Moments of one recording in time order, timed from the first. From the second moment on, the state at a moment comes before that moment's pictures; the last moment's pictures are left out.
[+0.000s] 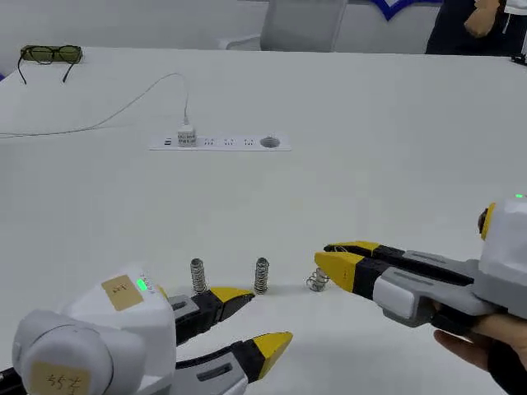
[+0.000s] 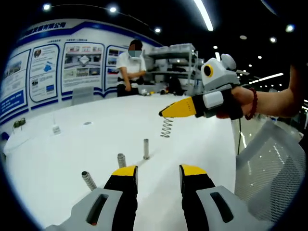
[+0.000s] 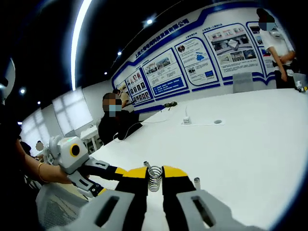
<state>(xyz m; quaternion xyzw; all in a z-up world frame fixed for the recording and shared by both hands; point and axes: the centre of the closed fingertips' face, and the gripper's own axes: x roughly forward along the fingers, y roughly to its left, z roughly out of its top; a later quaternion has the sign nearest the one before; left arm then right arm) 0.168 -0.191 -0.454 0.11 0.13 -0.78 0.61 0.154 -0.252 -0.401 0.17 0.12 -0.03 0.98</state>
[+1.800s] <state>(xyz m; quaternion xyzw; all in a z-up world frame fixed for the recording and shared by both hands) 0.230 -0.178 -0.476 0.11 0.17 -0.68 0.70 0.175 -0.318 -0.450 0.07 0.20 -0.10 0.97</state>
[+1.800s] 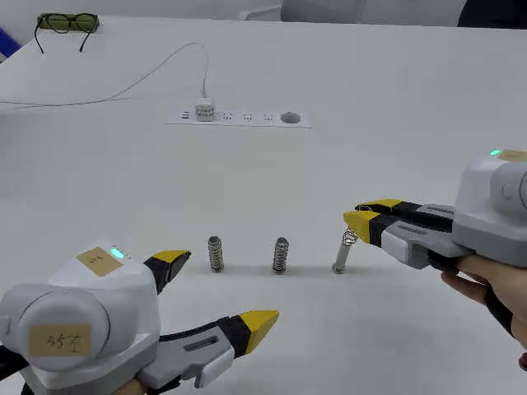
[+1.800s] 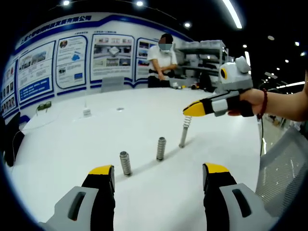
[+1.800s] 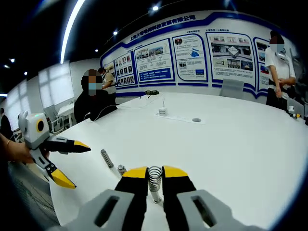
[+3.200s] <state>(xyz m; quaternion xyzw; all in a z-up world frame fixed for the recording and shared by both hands) 0.229 -0.176 -0.480 0.13 0.17 -0.68 0.70 0.180 -0.305 -0.494 0.06 0.25 -0.09 0.96</state>
